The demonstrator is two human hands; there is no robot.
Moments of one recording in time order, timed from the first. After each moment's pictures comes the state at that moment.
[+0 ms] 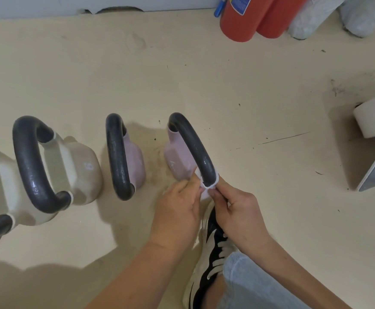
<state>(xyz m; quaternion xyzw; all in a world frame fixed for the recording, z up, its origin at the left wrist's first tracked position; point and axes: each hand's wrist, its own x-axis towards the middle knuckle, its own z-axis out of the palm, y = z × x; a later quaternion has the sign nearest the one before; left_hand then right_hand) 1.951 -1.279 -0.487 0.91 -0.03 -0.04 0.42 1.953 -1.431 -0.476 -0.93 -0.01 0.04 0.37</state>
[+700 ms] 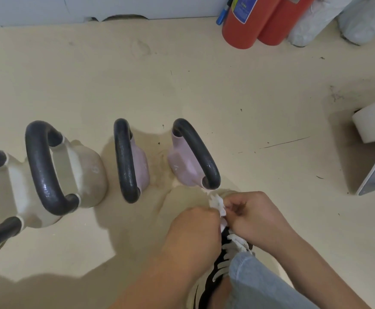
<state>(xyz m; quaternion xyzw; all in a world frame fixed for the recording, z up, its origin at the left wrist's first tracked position) 1.944 -1.286 -0.442 0.91 -0.12 -0.26 0.31 1.962 -1.449 -0.442 -0.91 0.06 0.26 0.33</state>
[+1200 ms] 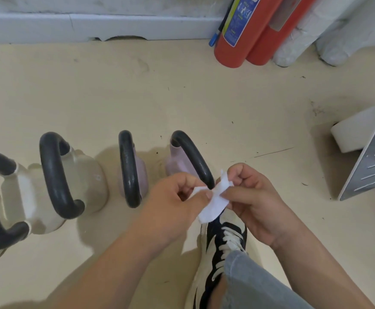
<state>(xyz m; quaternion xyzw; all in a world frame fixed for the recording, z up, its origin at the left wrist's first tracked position) 1.976 -1.238 -0.393 0.70 0.12 -0.26 0.66 1.988 -1.425 -0.377 -0.61 0.18 0.23 0.74</state>
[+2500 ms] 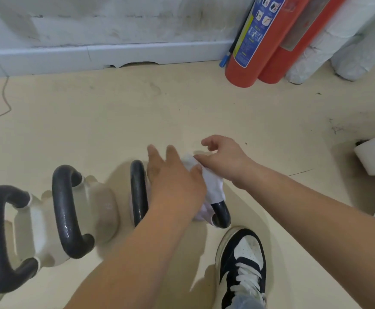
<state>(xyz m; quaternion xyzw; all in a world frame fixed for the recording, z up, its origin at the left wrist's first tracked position) 2.070 -1.244 -0.397 0.88 0.19 -0.16 0.40 2.137 -1.371 -0.415 -0.87 0.12 0.23 0.41</state>
